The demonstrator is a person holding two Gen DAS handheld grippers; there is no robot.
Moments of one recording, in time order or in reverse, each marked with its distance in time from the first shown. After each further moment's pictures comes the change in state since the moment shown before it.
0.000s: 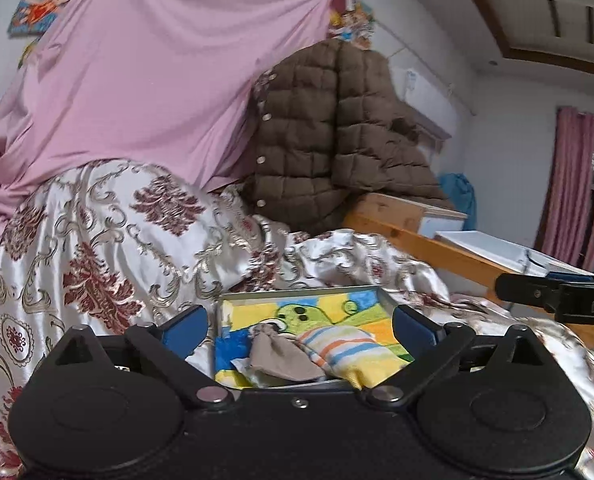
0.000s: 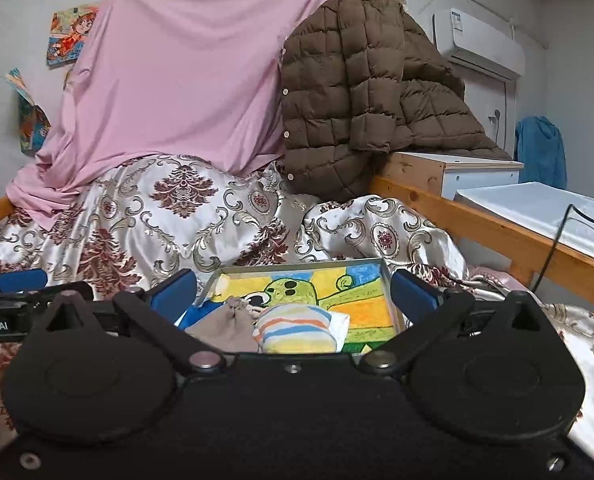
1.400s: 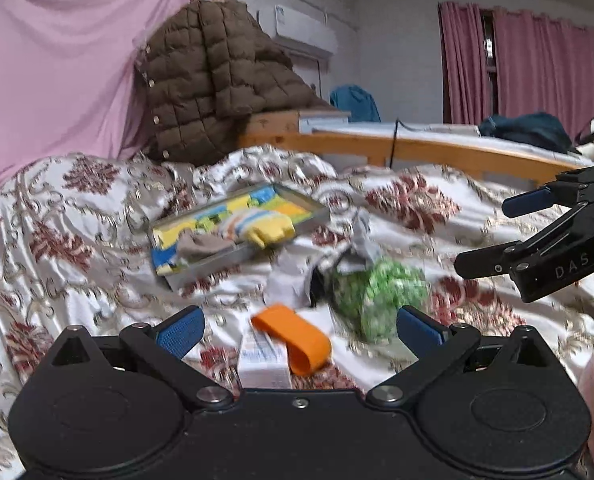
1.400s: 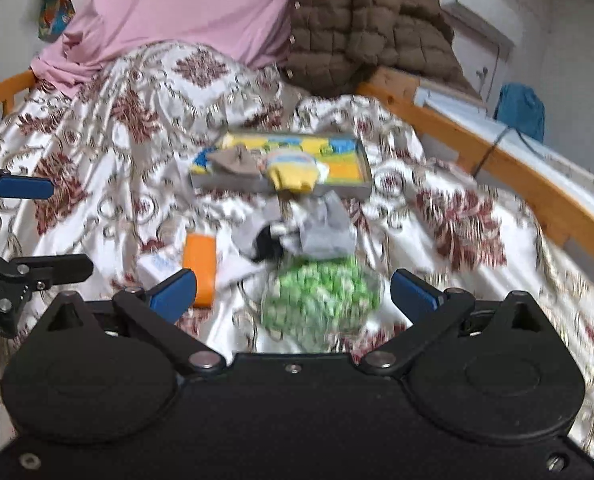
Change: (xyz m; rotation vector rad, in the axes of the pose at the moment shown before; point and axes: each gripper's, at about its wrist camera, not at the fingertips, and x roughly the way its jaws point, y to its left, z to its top) left arm -0.141 -0.050 -0.115 0.308 0.189 -0.207; right arm -0.220 0.052 -0.148 -0.147 0.267 -0.088
